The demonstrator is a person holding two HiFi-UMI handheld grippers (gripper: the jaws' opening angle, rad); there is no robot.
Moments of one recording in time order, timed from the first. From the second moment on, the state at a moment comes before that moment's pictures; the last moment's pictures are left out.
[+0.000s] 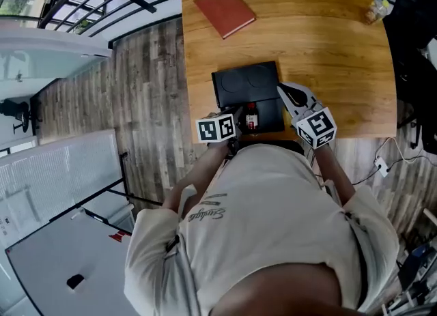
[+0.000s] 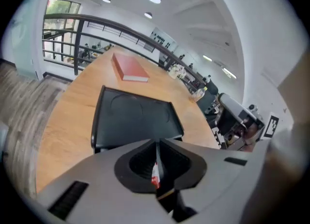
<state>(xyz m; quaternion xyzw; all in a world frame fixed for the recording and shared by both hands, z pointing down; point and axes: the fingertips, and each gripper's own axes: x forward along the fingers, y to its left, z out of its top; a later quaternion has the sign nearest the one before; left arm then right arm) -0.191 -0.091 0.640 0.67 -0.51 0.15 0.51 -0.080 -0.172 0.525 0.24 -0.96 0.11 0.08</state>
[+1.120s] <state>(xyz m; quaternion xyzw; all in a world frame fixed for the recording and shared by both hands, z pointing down) -0.255 -0.157 0.400 0.81 -0.55 -0.04 0.19 -0.130 -0.195 0.344 0.23 -0.97 0.01 0.00</state>
